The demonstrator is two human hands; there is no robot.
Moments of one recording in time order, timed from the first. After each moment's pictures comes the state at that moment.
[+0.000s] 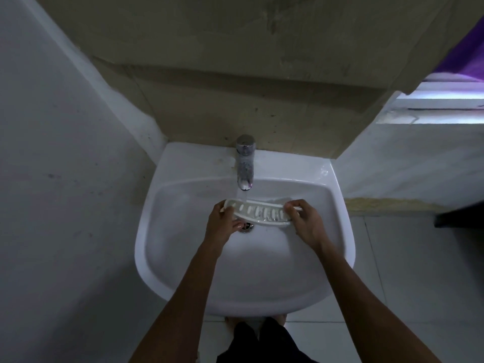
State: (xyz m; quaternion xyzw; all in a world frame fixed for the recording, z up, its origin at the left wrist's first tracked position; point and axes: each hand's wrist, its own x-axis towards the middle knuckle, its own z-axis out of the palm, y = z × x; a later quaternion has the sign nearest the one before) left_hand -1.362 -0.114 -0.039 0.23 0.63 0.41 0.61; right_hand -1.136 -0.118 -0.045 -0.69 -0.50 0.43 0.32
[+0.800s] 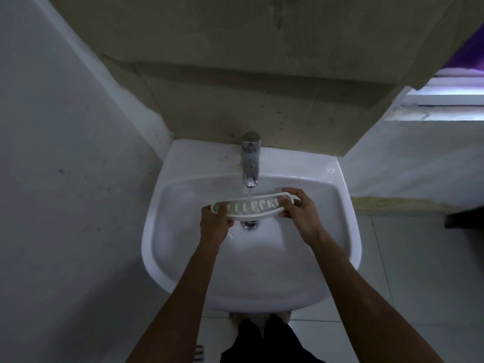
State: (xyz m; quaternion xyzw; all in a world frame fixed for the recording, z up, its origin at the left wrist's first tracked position) left_hand -1.384 -0.115 -0.049 0.24 0.74 0.40 0.47; right_hand -1.164 -0.104 -0.037 -0.59 -0.39 0.56 0.43
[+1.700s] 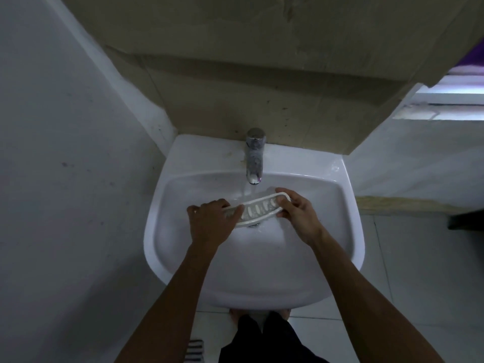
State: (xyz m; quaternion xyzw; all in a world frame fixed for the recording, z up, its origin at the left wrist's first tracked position) left_hand -1.397 -0.131 -0.024 0.66 0.74 0.10 0.04; right_hand -1.172 -0.106 -0.045 -0.54 -0.35 0.64 0.42
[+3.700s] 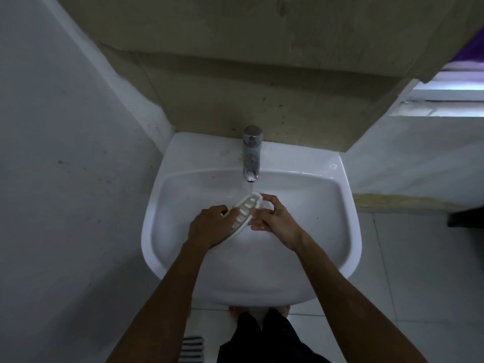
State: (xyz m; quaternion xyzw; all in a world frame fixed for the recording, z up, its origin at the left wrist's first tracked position) left_hand -1.403 -0.133 -0.019 0.61 0.73 0.05 0.30; right_hand -1.209 -0.124 -0.027 -0.51 -0.33 0.73 0.32
